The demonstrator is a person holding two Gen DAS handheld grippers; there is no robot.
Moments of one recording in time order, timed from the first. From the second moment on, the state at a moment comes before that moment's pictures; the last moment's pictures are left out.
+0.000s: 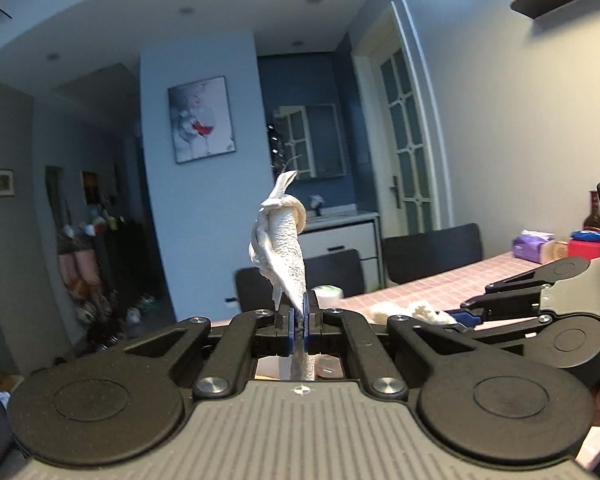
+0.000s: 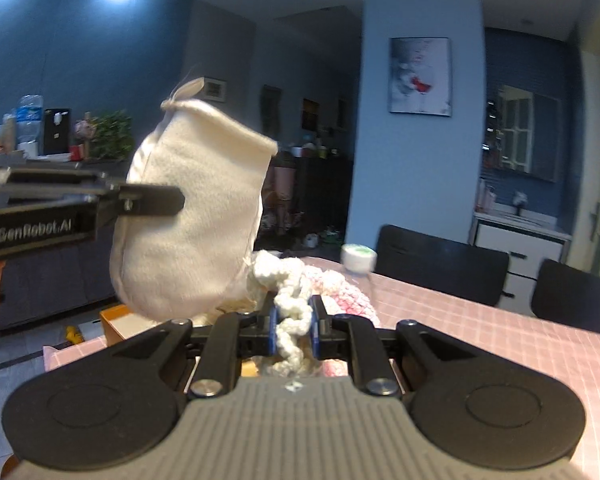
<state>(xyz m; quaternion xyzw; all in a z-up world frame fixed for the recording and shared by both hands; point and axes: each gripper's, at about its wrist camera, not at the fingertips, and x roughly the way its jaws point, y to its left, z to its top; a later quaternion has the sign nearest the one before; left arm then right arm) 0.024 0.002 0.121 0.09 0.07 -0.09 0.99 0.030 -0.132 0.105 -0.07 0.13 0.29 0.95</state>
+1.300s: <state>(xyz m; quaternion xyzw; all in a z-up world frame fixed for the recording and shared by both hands) 0.166 0.090 0.009 0.08 0.47 -0.15 0.87 0.198 0.037 0.007 -0.25 0.44 0.39 0.77</state>
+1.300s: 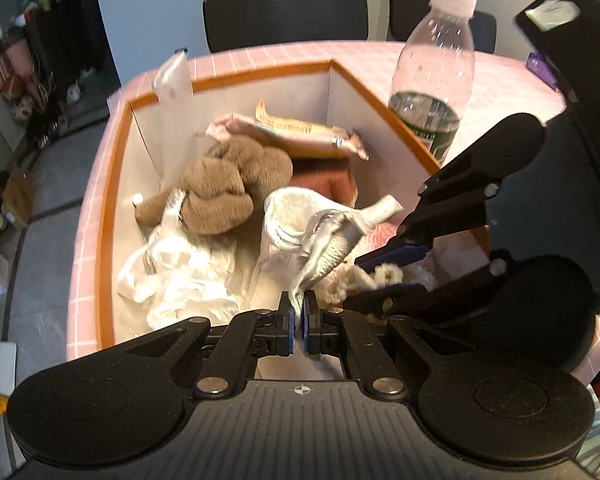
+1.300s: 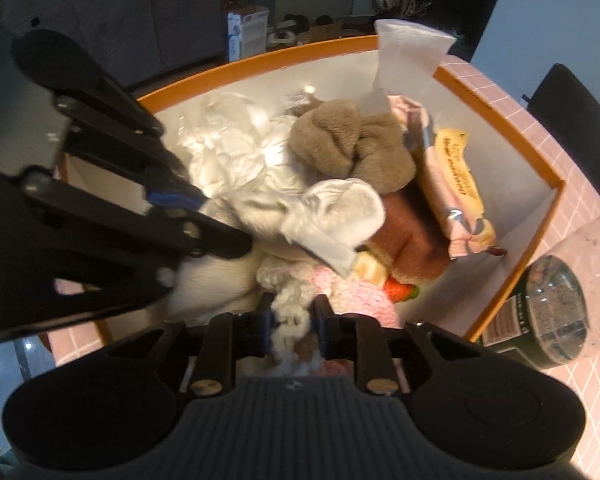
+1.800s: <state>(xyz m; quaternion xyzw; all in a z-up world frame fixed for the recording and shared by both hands) 0.131 0.085 0.059 0.08 0.42 -0.15 0.89 0.160 -0.019 0.079 -0.21 0.36 0.40 0.82</state>
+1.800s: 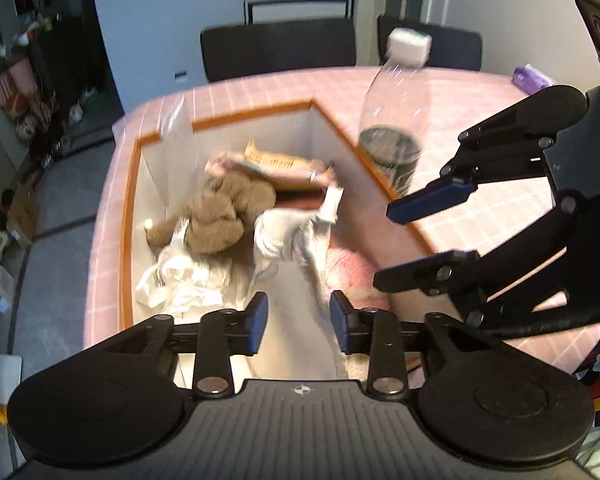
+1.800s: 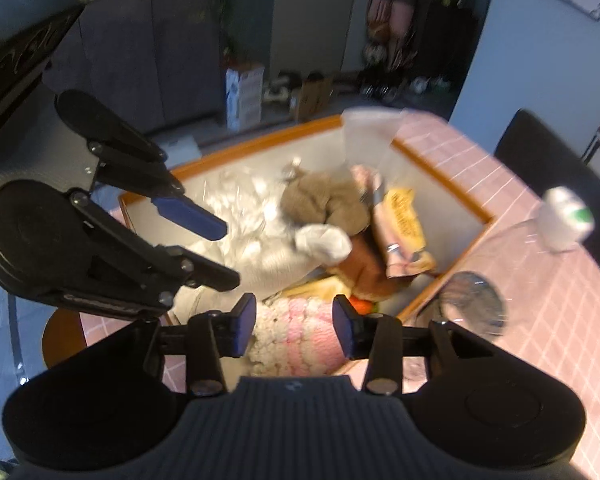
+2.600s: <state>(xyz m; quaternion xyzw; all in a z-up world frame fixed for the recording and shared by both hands) 0.007 -0.010 0.111 0.11 0.01 0.00 0.99 0.019 -0.153 0.132 -0.06 0.09 0.23 0.97</state>
